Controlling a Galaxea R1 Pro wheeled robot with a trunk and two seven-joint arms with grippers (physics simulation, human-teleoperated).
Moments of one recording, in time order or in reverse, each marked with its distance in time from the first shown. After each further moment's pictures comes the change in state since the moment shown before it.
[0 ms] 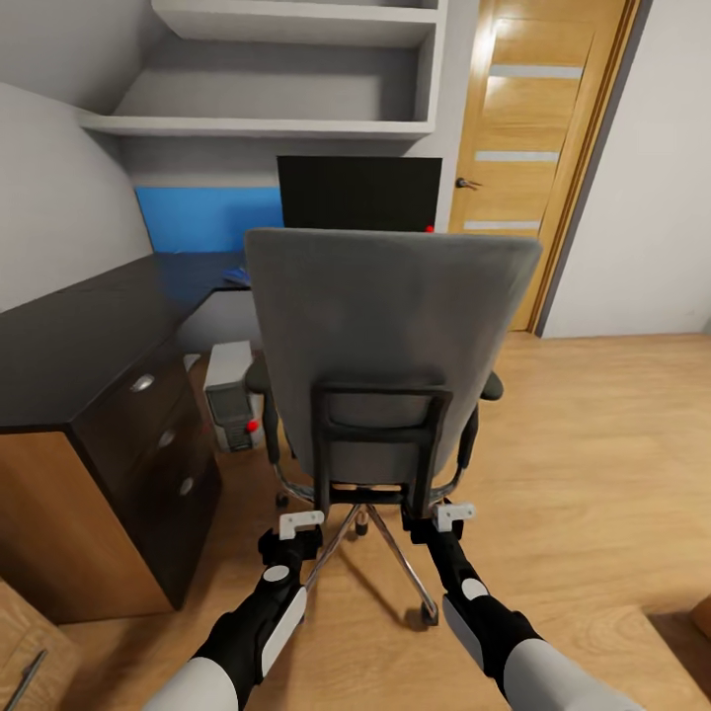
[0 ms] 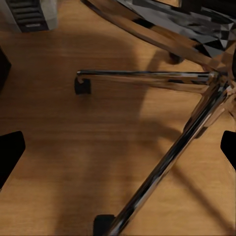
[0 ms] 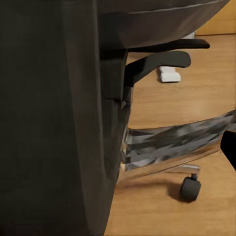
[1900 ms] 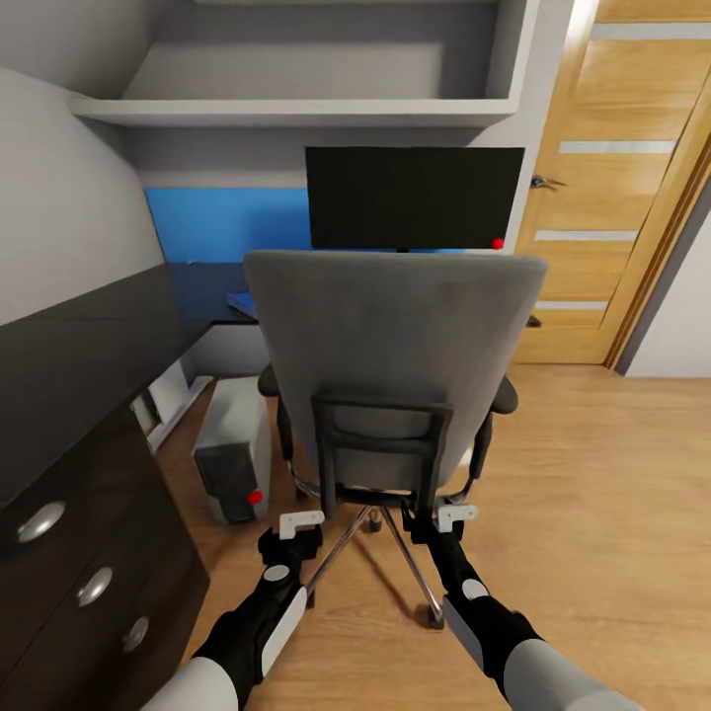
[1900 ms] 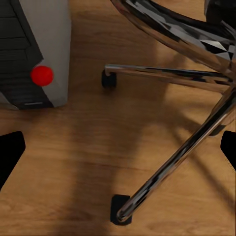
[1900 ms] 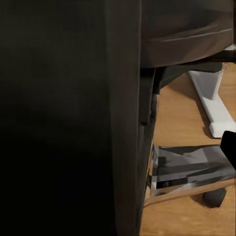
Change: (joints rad) left arm 0.000 0.000 0.000 -0.001 -0.005 0.001 0.003; right arm 0.000 0.000 -0.002 0.004 -0.004 -0.006 -0.001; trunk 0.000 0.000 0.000
